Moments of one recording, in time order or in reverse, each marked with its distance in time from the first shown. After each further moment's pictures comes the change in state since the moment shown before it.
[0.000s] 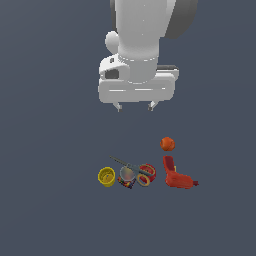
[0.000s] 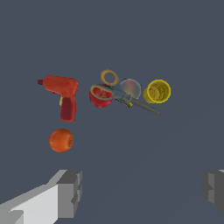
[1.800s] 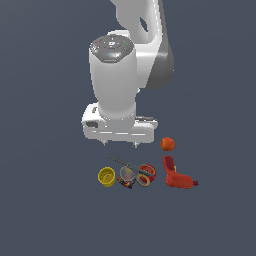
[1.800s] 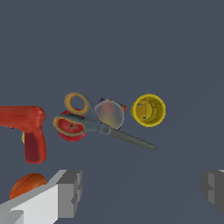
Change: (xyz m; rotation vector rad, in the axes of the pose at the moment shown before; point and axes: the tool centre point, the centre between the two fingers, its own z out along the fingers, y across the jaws) arm 0.067 0.052 0.091 -0.002 -0.004 0.138
